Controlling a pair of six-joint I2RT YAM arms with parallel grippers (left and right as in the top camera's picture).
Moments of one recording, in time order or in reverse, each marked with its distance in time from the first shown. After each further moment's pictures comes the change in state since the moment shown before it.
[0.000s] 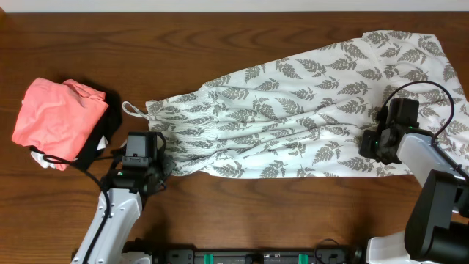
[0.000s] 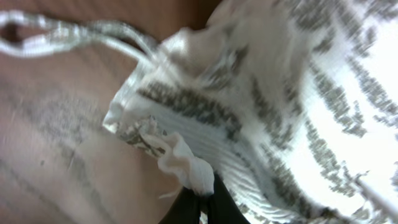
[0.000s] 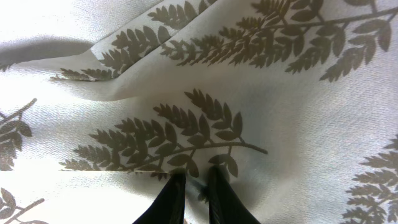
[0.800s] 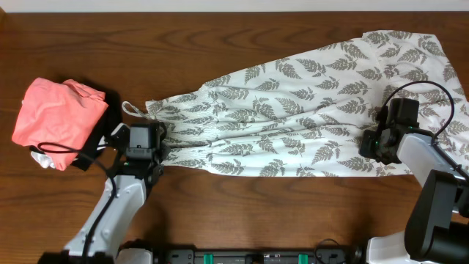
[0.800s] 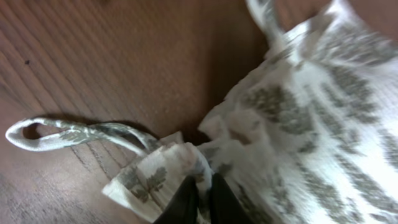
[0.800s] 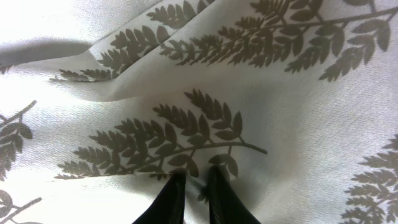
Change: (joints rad) left arm 0.000 0.147 0.002 0.240 -0.221 0.003; right arm 0.000 0.000 0.000 0.000 0.000 0.000
